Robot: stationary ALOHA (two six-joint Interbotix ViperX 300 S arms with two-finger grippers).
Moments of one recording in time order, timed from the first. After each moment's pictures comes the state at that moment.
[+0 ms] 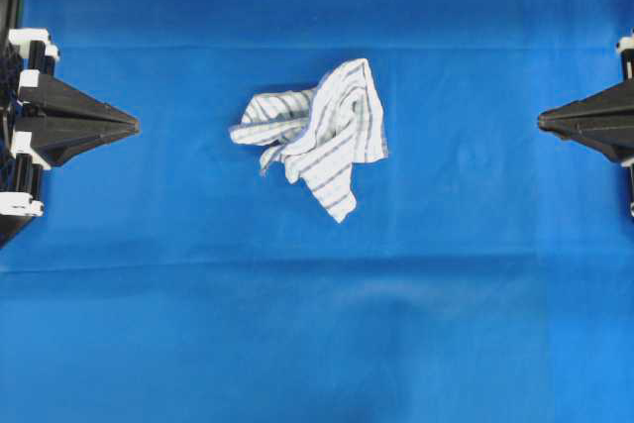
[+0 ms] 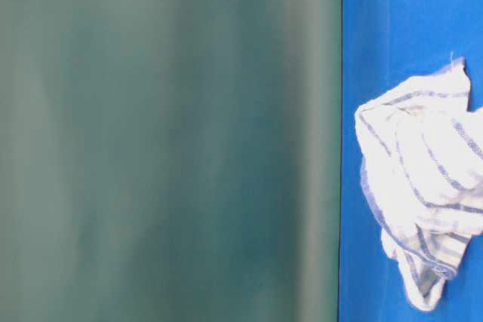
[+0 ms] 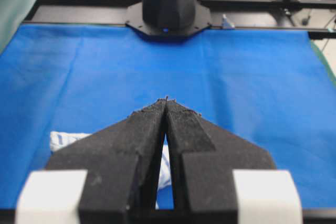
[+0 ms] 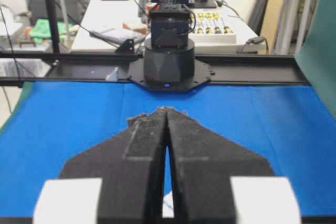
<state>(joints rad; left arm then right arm) 0.00 -0.97 1.18 0.00 -0.29 0.00 0.00 -0.97 1.17 0.00 -0.29 0.00</state>
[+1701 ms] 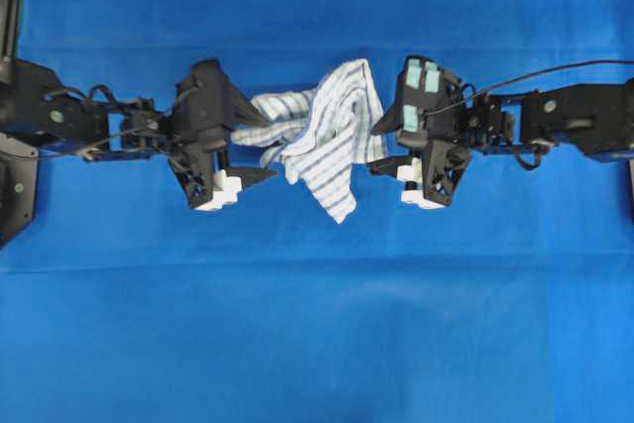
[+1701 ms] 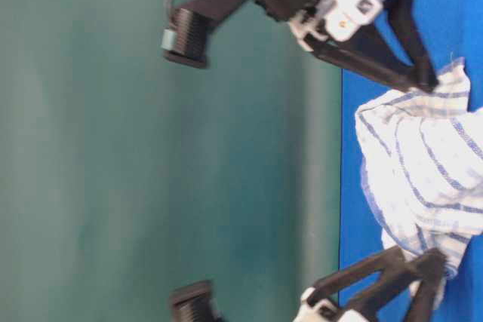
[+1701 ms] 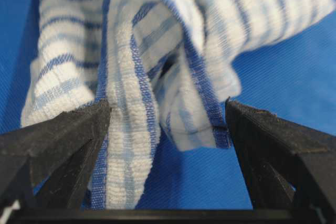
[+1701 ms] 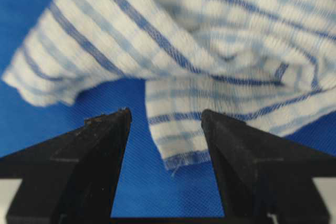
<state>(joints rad) 0.12 0.07 0.97 -0.03 -0.49 0.00 -0.13 0.10 0.79 0.00 -0.15 0.05</state>
